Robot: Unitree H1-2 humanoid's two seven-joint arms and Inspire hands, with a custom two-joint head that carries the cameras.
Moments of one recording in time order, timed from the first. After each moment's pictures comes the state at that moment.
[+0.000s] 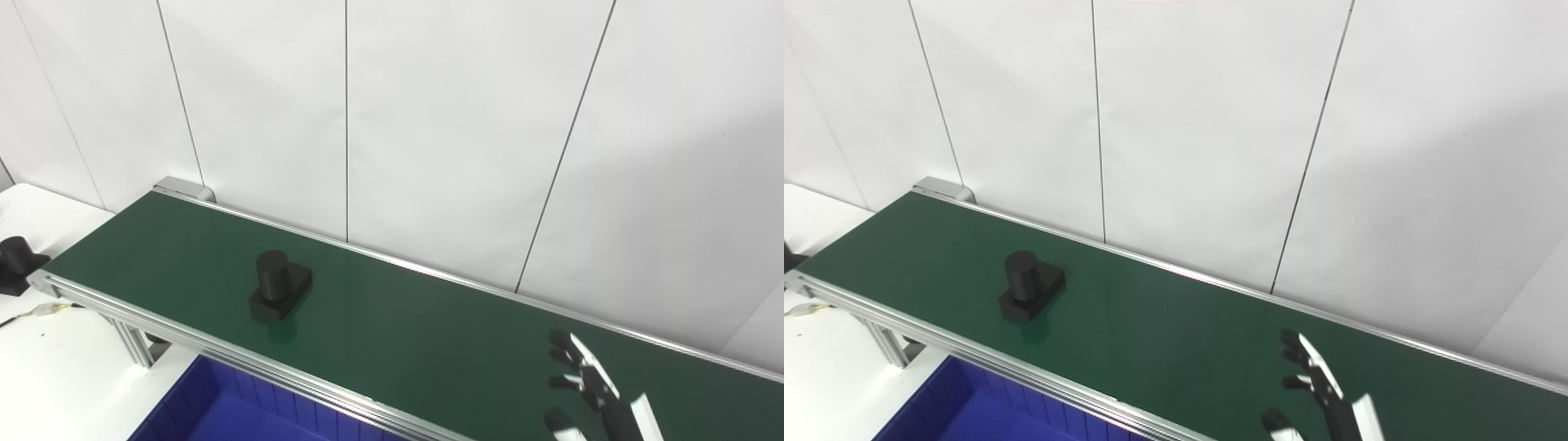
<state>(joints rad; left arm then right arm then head) 0.19 0.09 -0.36 0.42 0.07 -0.43 0.14 -0.03 -0.11 0.24 -0.24 -0.31 -0.12 0.13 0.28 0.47</state>
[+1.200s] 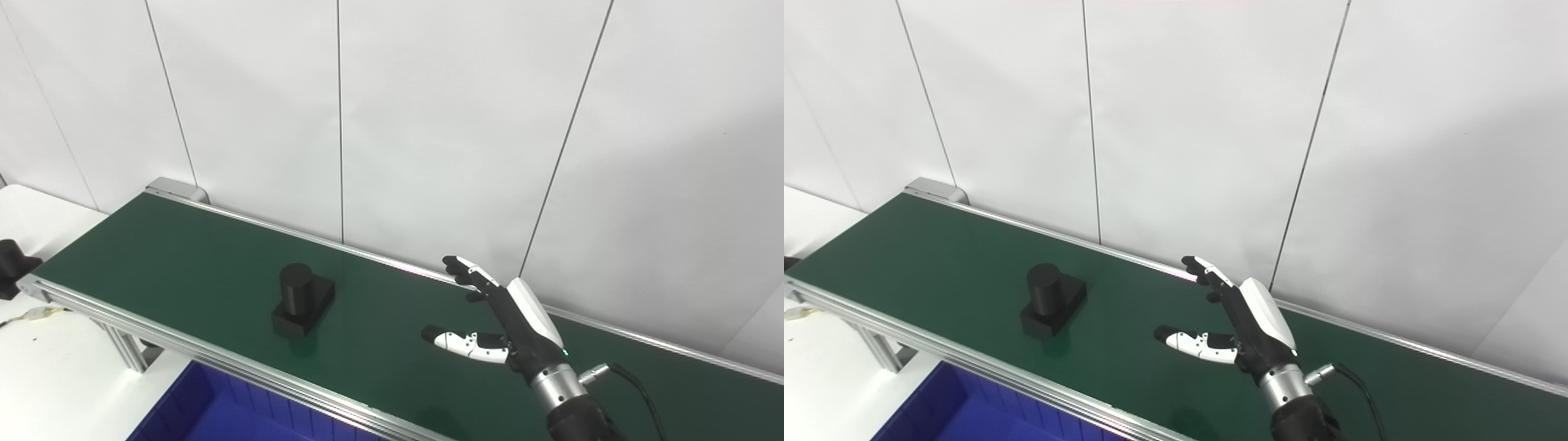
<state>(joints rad) 0.19 0.10 -0.35 0.40 0.07 -0.43 0.14 -0.47 -0.03 0.42 0.06 -0.47 0.12 0.23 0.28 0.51</state>
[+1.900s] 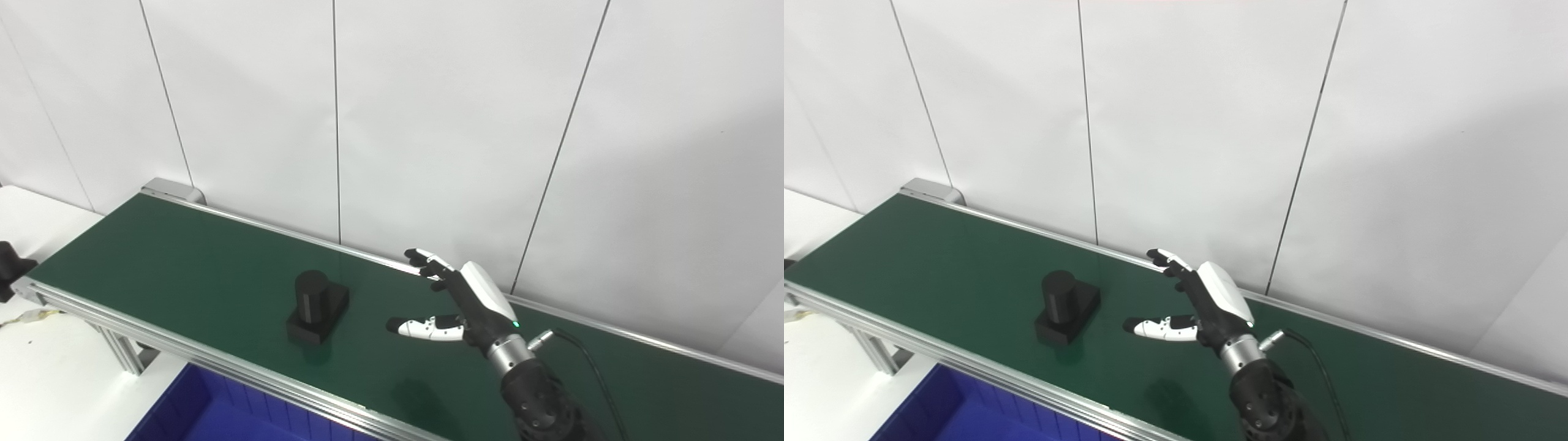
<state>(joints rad) 0.18 0.10 -0.36 0.40 0.08 -0.43 0.14 -0.62 0.06 0.47 0.35 -0.51 0.04 0.15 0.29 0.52</state>
